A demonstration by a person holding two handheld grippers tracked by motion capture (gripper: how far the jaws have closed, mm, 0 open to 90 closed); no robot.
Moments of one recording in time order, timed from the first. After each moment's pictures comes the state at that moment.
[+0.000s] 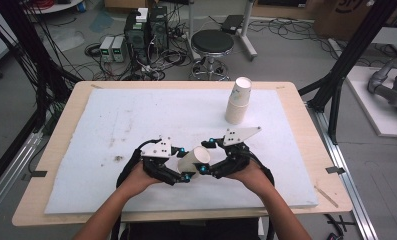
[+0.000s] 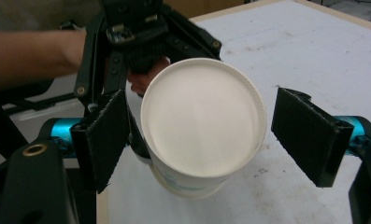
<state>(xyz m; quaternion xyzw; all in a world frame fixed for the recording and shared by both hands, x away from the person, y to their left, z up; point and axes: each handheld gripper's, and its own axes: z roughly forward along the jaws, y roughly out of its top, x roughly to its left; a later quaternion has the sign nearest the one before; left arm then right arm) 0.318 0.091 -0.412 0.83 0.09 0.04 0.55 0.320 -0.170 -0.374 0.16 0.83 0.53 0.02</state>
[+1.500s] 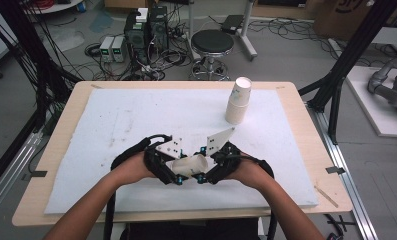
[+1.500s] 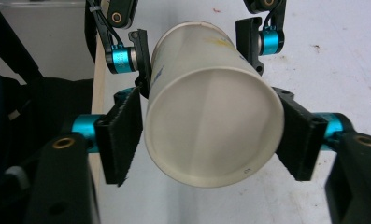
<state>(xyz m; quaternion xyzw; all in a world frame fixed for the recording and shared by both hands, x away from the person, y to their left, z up) 0.326 0.080 -0.383 0.93 0.01 0.03 0.37 0.322 -0.142 -0.369 0.04 0.92 0.38 0.03</state>
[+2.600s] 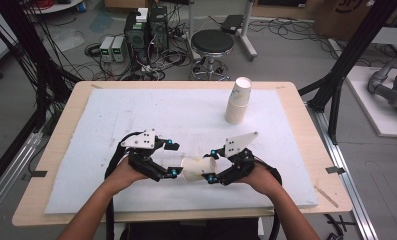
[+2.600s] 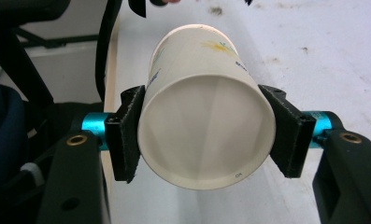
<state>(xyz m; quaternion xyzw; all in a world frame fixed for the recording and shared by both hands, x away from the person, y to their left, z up) 0.321 0.125 -0.393 0.80 0.11 0.01 0.59 0.318 -0.183 -0.386 0.07 0.88 0.46 0.01</state>
